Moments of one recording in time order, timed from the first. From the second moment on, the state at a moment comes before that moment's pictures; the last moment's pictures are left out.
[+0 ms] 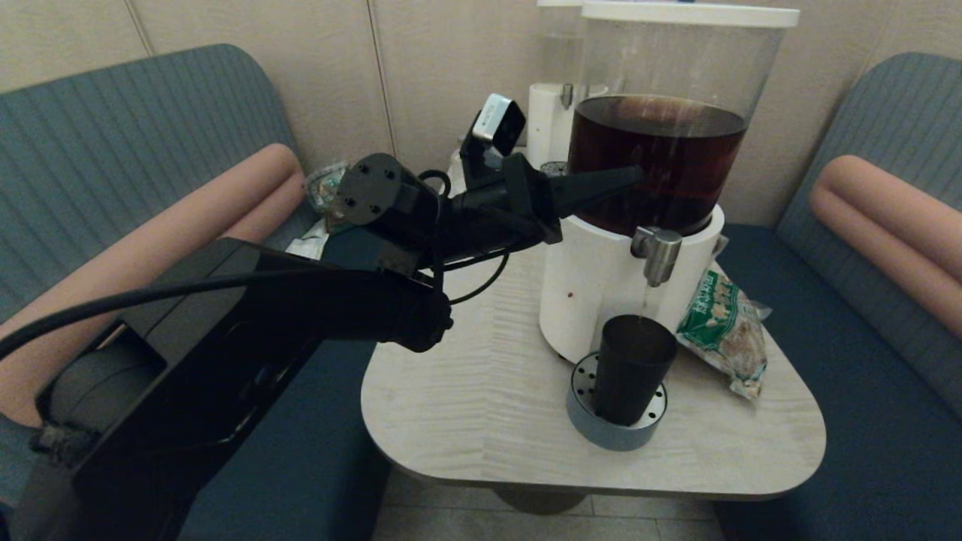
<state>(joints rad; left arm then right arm) -0.57 2.32 -1.69 -1.52 -1.05 -1.37 0.00 0.00 0.00 0.02 0.03 -0.09</state>
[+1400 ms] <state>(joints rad) -0.56 2.33 -1.65 -1.09 -0.84 -0.29 0.00 0.00 0.00 0.02 0.03 -0.09</state>
